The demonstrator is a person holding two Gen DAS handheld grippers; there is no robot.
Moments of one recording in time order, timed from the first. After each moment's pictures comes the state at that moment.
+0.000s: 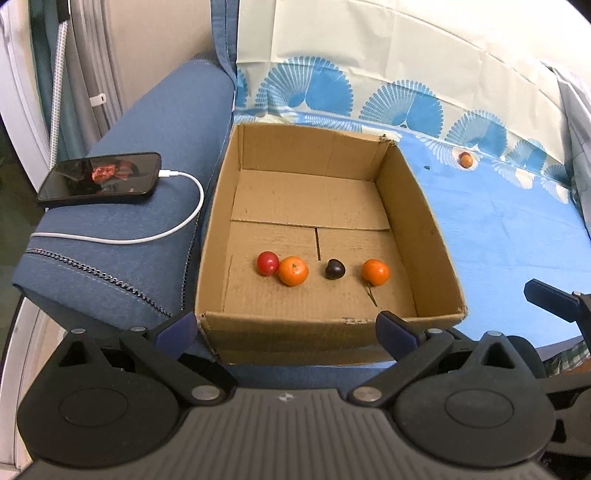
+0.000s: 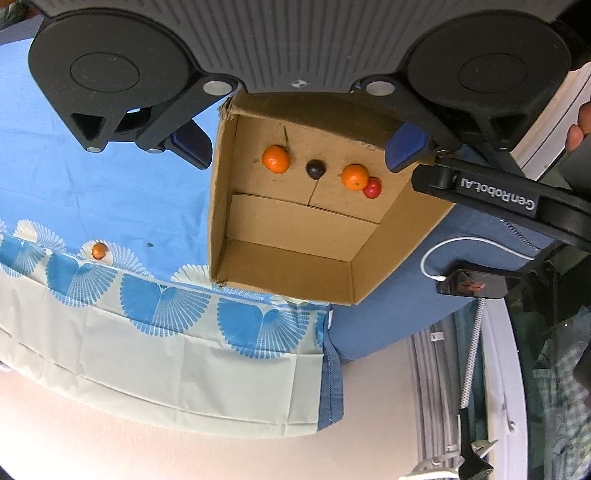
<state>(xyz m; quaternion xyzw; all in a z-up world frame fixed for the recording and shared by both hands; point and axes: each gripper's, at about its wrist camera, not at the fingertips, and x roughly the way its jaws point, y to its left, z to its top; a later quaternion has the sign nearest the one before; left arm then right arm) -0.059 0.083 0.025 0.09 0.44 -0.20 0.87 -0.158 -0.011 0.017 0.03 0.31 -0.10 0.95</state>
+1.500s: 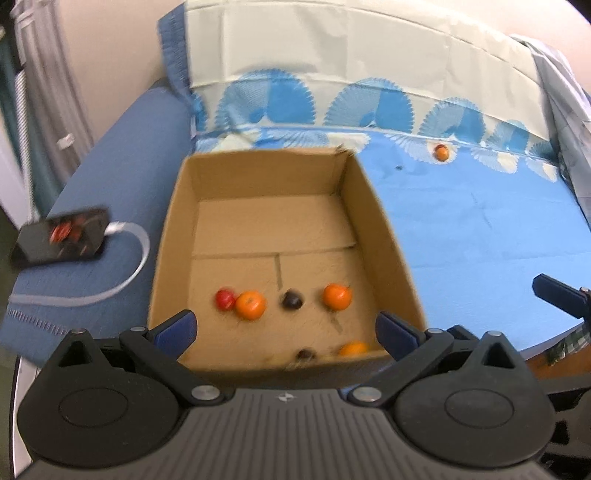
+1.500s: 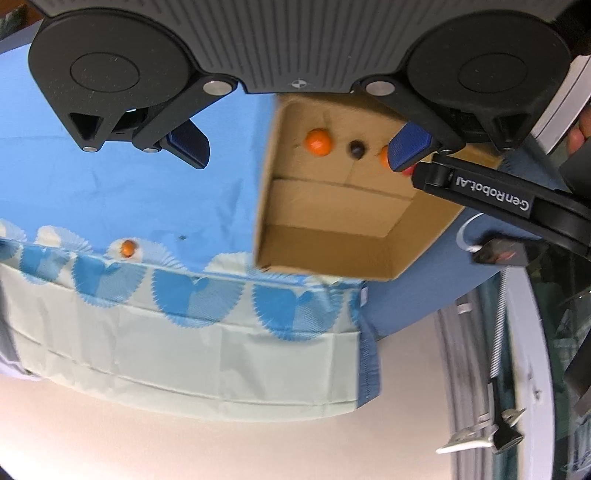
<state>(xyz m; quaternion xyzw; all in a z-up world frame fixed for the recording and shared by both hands) -0.052 0.005 0.042 0.14 0.41 -0.23 0.87 -0.174 -0.079 0.022 0.06 0.27 -0.15 0.95</state>
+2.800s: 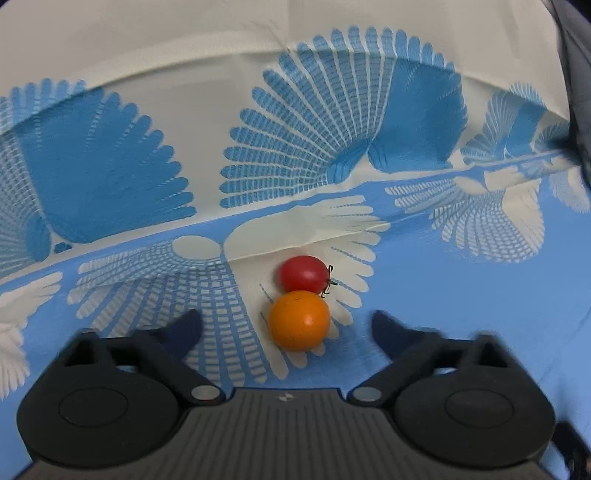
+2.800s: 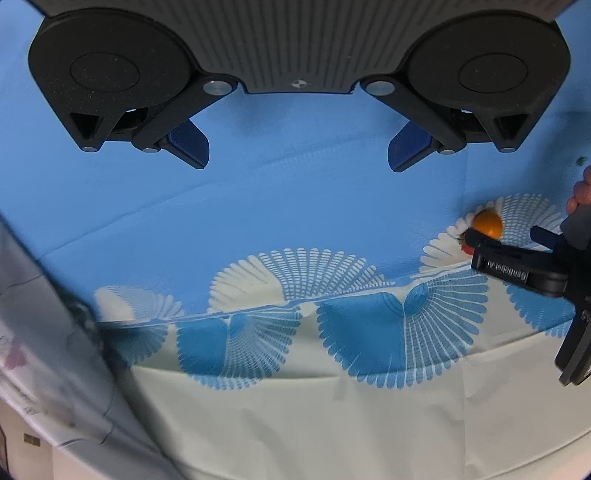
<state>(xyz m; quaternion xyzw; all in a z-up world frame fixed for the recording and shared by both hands) 0.229 -0.621 -0.170 0.20 0.42 -0.35 0.82 -0.079 -0.643 -0.186 0.16 0.28 -0.39 0.86</state>
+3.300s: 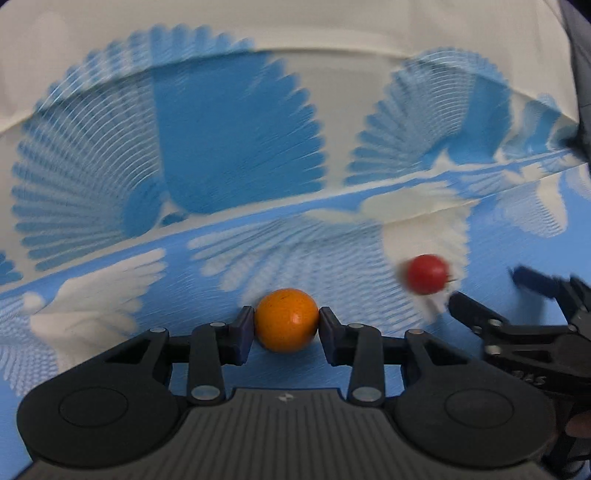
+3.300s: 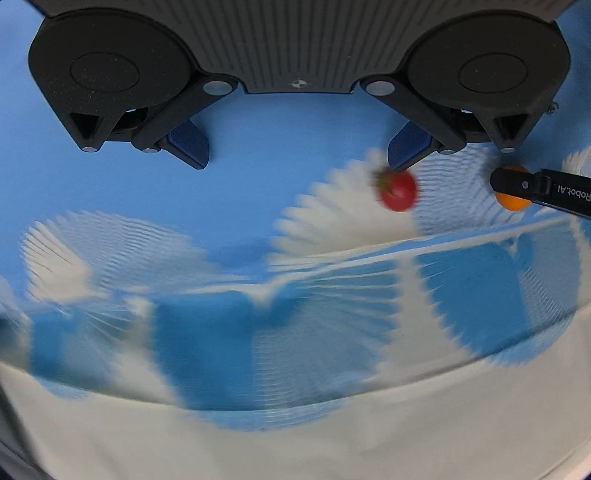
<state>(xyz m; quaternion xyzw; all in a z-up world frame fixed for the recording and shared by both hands) 0.289 -0.517 -0.170 0.20 0.42 -0.34 0.82 0.092 -0.623 -0.211 0.13 0.27 -0.26 0.92</state>
